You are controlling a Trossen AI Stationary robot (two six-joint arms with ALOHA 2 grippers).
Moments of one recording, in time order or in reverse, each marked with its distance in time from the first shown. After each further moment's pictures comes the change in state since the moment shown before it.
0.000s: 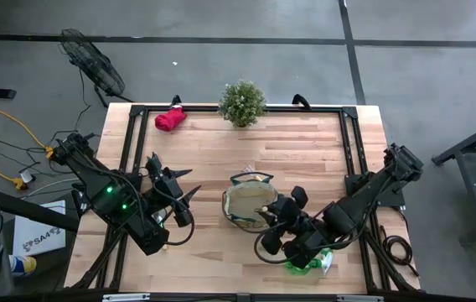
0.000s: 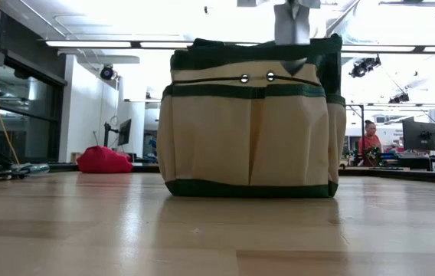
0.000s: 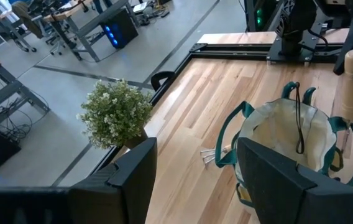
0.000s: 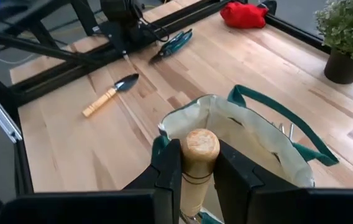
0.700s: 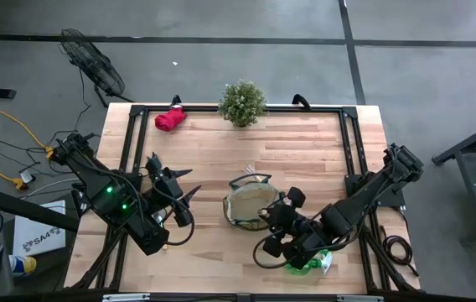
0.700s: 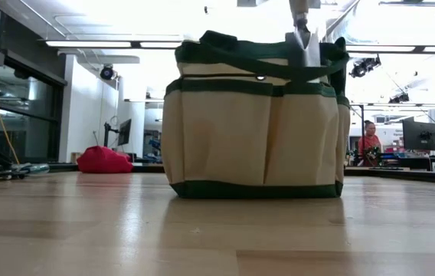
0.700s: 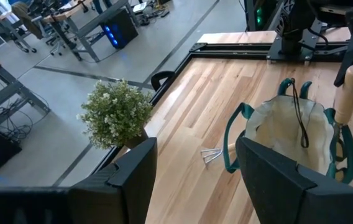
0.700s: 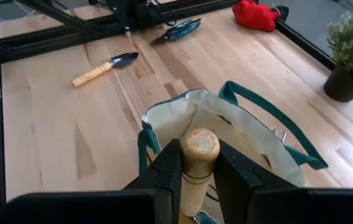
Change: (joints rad) left arm 0.000 0.000 0.000 -0.001 0.001 0.005; right arm 0.001 0.000 -0.067 0.054 -0.026 -0.186
